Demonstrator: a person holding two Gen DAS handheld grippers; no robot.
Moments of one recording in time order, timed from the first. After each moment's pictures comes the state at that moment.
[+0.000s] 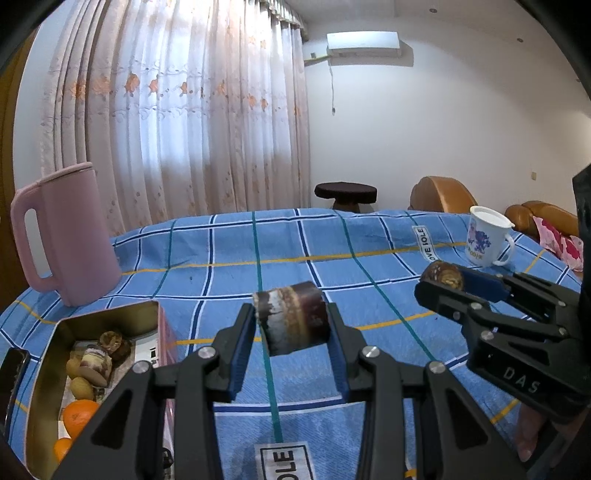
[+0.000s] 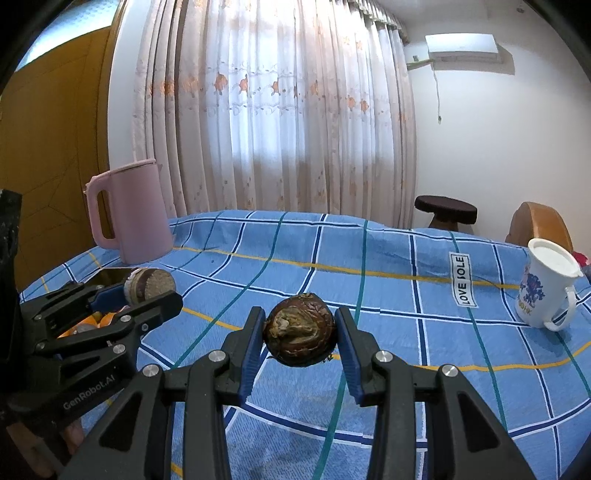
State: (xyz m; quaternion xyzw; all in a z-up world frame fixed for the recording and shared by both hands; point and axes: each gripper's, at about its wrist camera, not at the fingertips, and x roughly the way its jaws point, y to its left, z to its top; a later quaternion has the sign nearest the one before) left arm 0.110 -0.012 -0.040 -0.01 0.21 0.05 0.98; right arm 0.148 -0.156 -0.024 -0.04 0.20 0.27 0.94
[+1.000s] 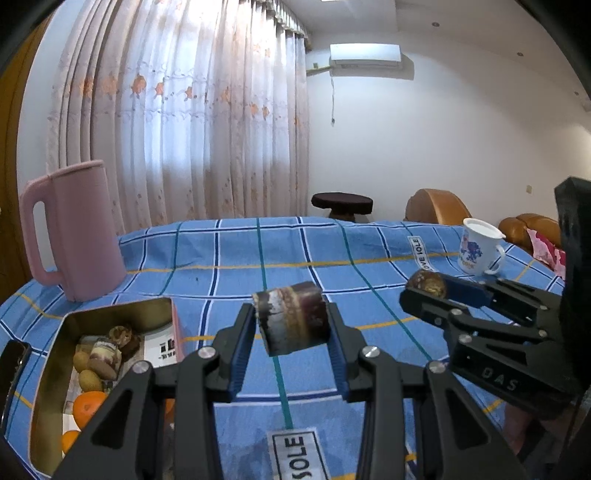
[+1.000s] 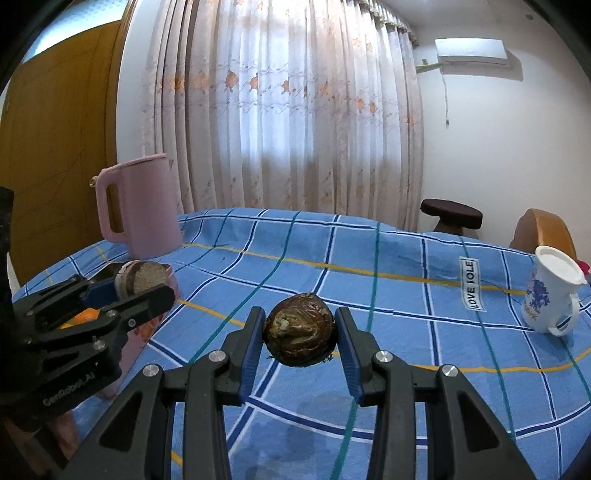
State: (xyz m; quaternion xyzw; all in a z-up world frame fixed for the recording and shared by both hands) left arm 0.088 0.003 -0.037 -0.03 0.20 0.04 0.98; right arm 0.141 -0.140 -0.024 -0.06 0.21 0.29 0.93
